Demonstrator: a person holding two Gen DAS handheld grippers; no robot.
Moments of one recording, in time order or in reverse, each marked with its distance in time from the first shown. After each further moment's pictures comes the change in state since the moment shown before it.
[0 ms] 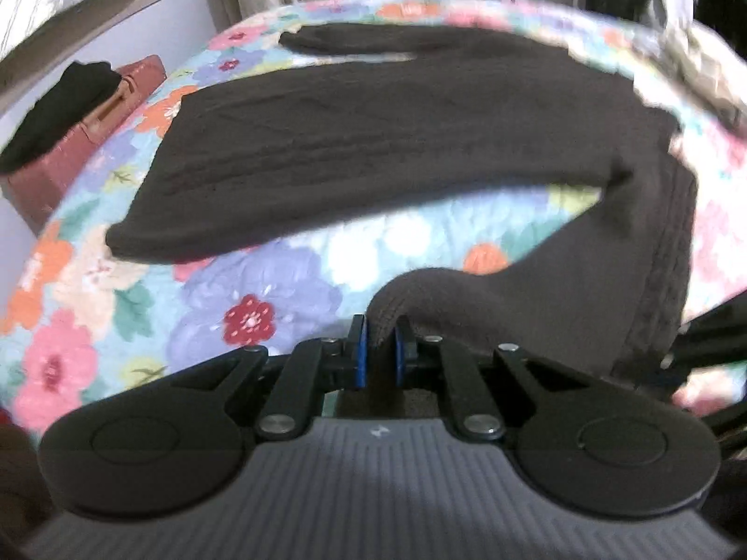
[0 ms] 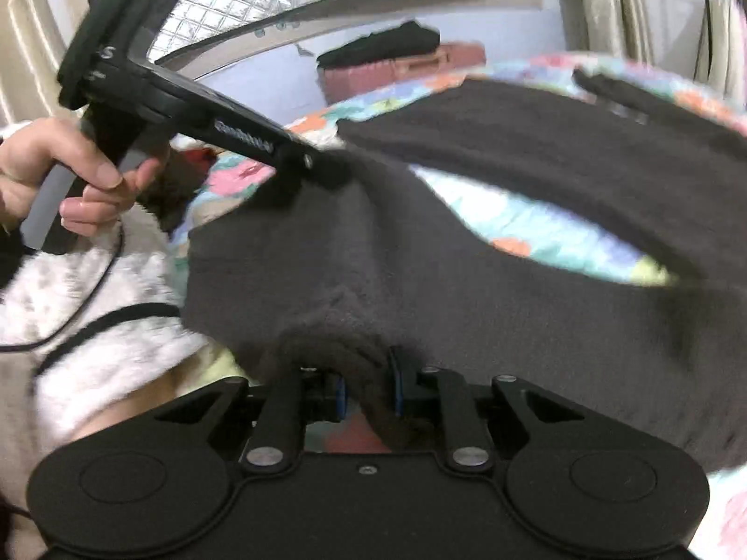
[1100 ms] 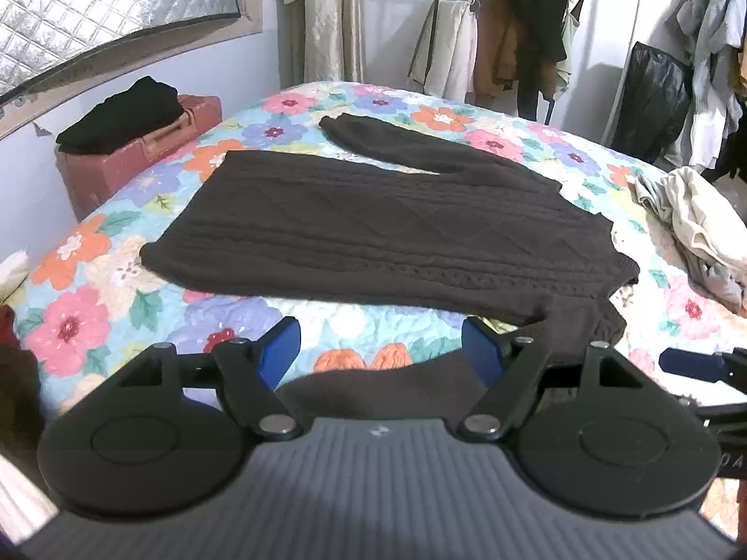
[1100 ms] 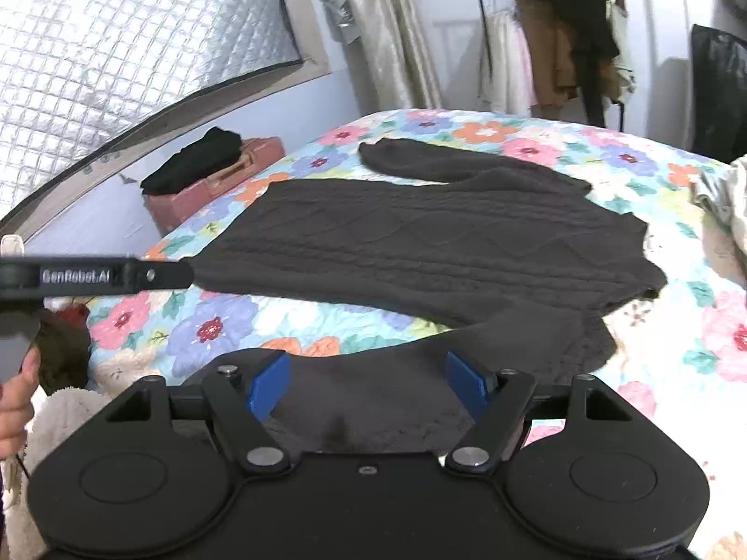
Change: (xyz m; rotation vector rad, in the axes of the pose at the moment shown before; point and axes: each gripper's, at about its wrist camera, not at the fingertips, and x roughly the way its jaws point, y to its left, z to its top) left arm -0.128 -0.059 0.029 -0.305 -0.226 0.025; right arm -0.154 0.013 0.040 0.313 -0.197 -0.433
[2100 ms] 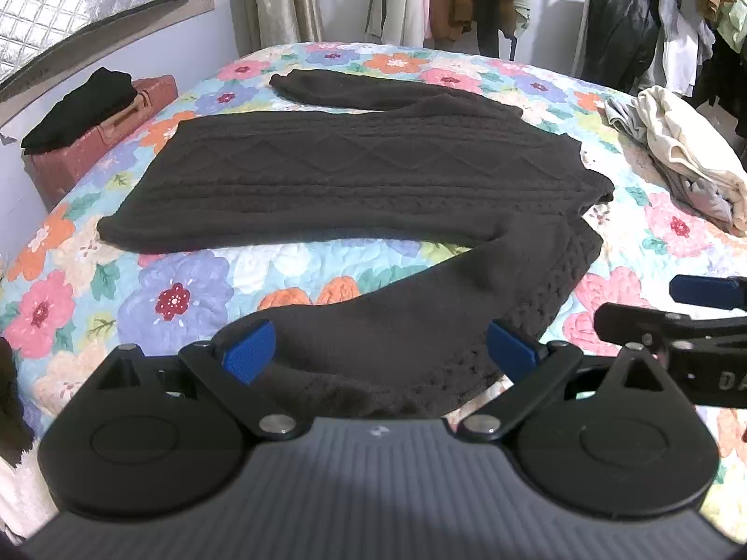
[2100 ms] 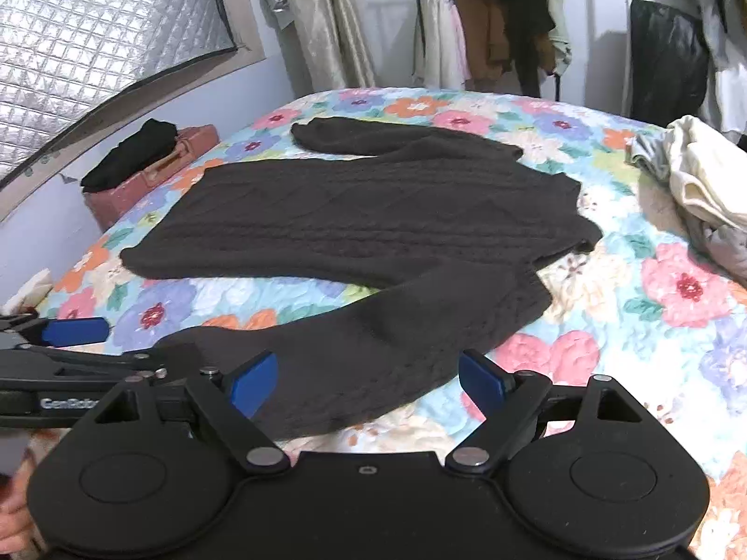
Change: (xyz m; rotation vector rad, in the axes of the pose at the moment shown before) left arm 0.018 -0.054 -0.046 0.123 0.102 -0.015; right arm -0.005 -0.019 -0.021 0.057 0.044 -0.138
